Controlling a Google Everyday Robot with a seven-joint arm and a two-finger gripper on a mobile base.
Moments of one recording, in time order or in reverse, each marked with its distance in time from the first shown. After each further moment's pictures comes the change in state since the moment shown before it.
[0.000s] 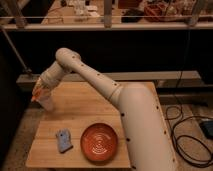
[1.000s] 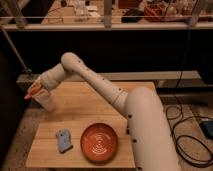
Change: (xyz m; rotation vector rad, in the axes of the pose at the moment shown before) arm -0.011 -0.022 0.002 0.176 -0.038 0.168
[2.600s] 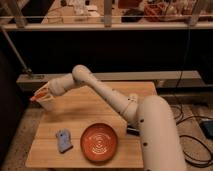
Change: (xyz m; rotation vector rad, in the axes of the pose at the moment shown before) arm 0.016 0.035 -0.004 0.186 -0.014 0.160
